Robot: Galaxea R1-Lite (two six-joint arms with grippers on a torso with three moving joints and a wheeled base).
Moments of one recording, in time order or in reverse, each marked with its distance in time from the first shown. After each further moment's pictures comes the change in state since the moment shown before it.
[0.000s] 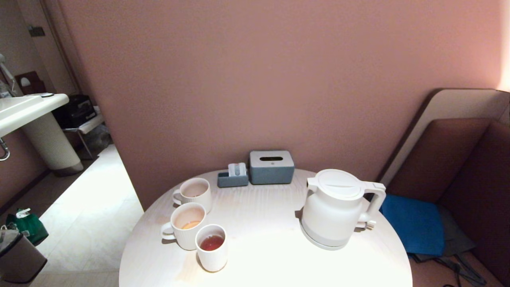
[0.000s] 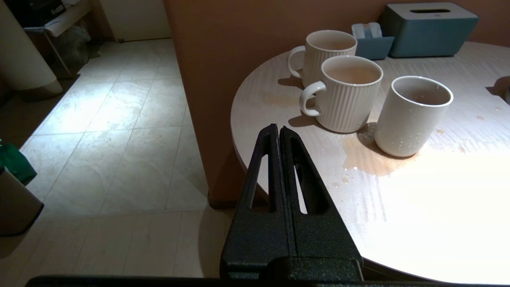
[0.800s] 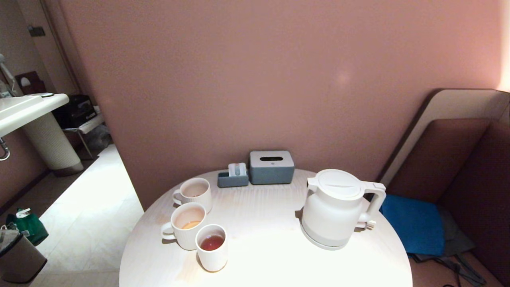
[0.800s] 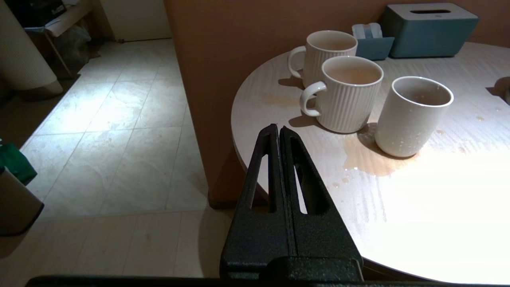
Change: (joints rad) left arm 0.000 0.000 0.000 0.000 -0.001 0.000; right arm -0.061 -0.397 0.186 0.089 0.727 -0.047
